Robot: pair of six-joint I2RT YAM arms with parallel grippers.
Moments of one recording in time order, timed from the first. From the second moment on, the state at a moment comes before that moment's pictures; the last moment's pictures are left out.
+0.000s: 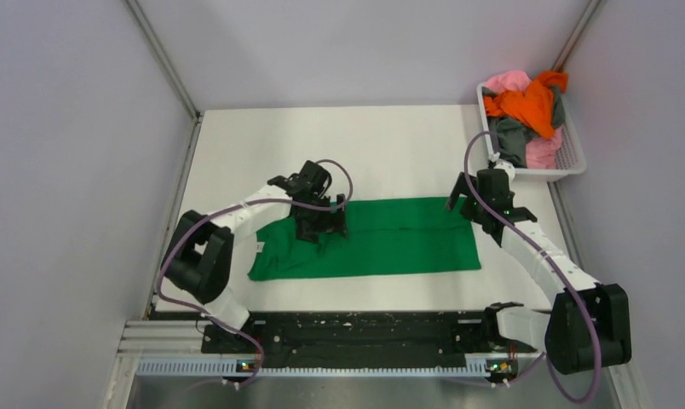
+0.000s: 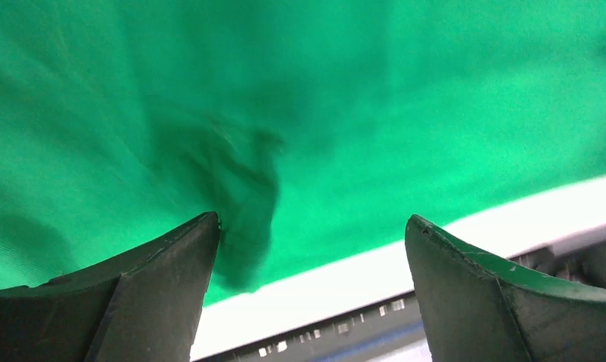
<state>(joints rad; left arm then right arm) -0.50 1.70 1.12 -0.64 0.16 -0.60 0.17 1.16 0.69 -0.29 0.19 0.48</state>
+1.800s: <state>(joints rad) -0.37 2.81 2.46 0.05 0.39 -0.95 0.63 1.51 0.95 -0.40 -0.42 0.16</state>
